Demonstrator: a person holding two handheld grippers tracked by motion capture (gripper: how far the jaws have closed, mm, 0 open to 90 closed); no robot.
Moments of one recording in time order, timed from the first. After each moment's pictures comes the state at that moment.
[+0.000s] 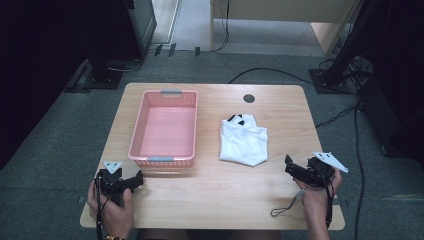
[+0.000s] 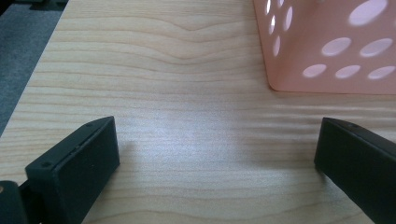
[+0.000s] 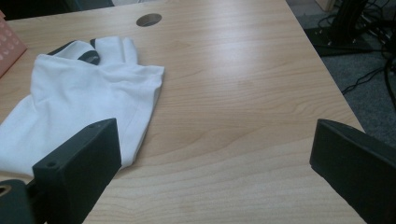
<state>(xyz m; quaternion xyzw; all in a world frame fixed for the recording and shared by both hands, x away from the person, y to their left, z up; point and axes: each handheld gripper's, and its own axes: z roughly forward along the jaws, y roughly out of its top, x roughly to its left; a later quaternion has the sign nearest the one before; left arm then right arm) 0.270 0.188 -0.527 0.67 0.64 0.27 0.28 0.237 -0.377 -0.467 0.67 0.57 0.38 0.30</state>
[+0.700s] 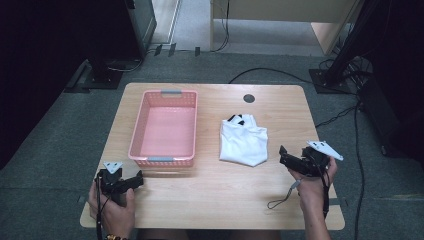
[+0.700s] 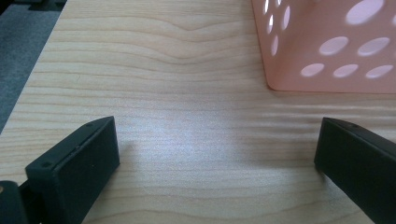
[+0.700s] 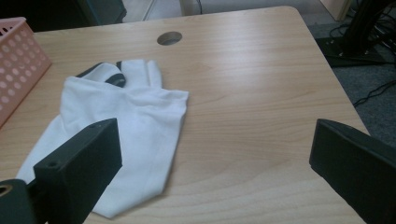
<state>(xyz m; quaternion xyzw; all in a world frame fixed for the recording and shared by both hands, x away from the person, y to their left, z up) 0.270 0.187 -0.527 0.67 0.63 0.27 0.28 0.256 -0.360 -0.440 0.65 0.58 0.39 0.30</state>
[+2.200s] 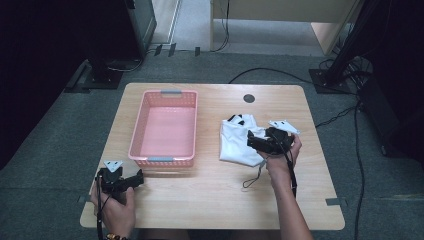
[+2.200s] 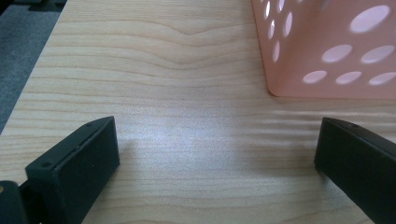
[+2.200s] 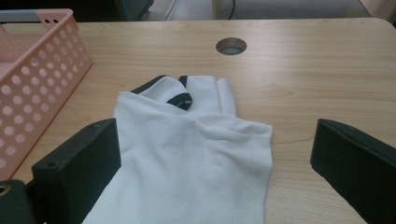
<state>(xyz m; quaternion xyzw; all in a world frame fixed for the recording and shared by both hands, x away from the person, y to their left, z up) 0.274 0.187 -0.527 0.67 0.63 0.27 0.28 0.326 -0.284 -0.442 0.62 0.62 0.39 0.29</state>
